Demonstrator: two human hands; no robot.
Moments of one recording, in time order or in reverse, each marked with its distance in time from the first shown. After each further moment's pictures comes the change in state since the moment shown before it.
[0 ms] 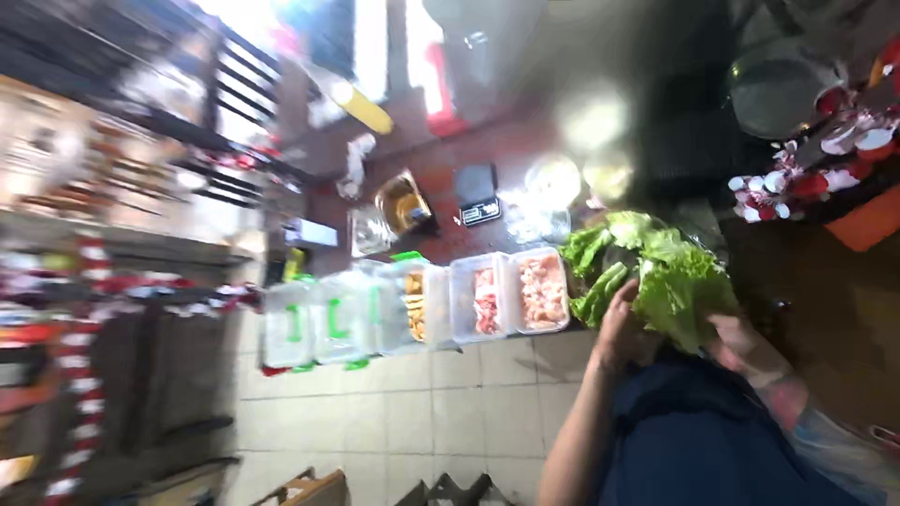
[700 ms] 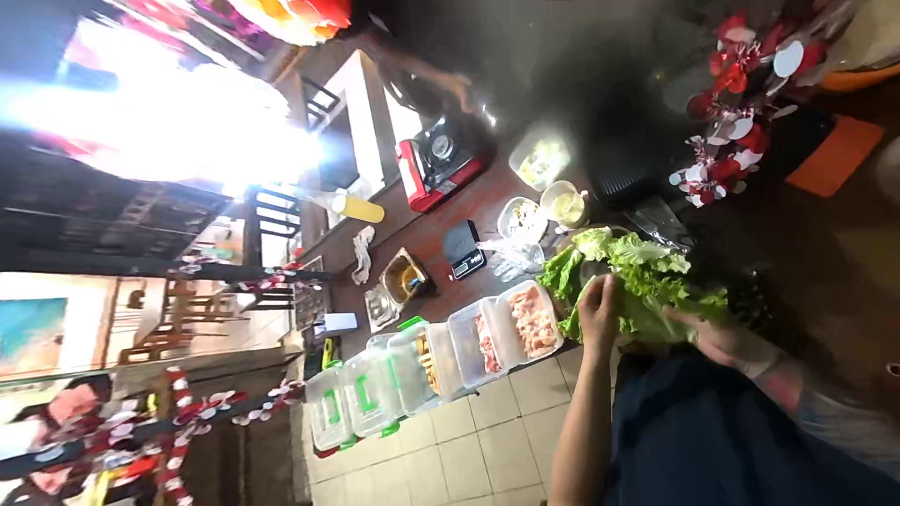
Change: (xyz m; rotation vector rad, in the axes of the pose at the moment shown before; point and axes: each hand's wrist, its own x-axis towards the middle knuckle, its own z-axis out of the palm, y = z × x) left_hand 0.046 0.026 0.041 0.514 0.167 0.307; right_hand -0.020 -0.006 -0.023 -0.056 -0.023 -0.160
